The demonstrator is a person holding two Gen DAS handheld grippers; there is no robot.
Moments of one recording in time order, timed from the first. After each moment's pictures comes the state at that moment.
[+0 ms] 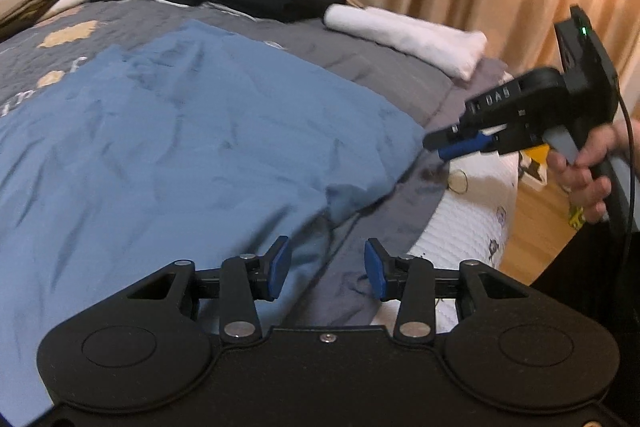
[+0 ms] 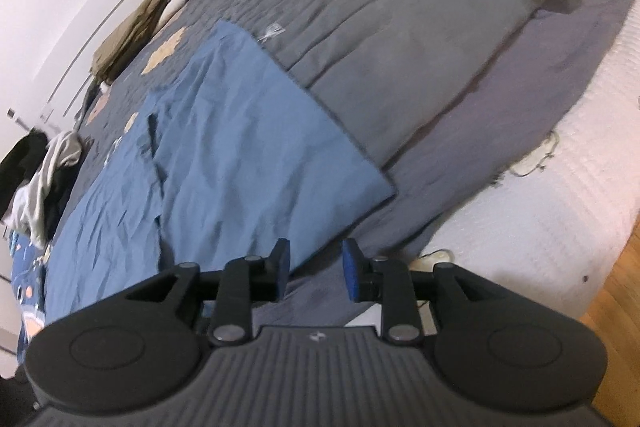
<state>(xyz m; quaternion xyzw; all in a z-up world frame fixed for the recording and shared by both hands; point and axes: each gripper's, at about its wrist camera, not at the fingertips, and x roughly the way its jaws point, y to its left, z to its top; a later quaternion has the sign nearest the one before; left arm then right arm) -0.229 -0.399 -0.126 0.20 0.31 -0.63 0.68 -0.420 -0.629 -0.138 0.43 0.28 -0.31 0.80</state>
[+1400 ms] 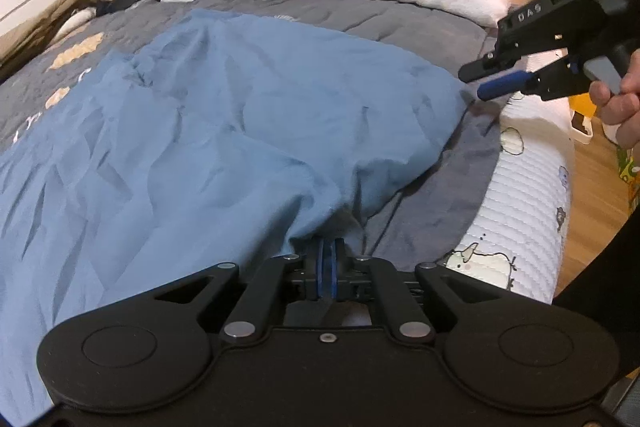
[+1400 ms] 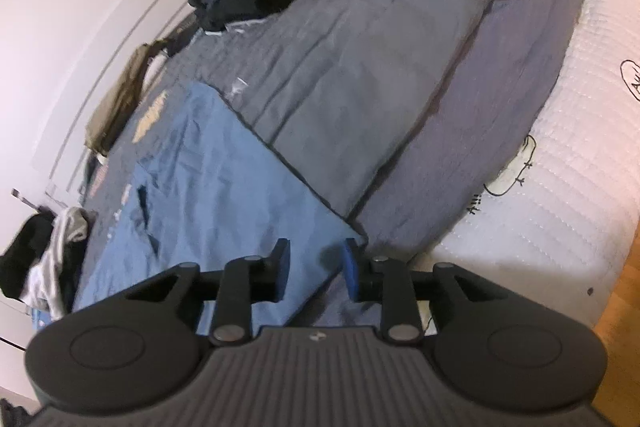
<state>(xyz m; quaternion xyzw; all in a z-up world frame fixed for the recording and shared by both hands) -0.238 -0.428 -0.156 0.28 0.29 -0.59 0.70 -0.433 -0.654 -0.157 0.49 0.21 -0.34 0.77</state>
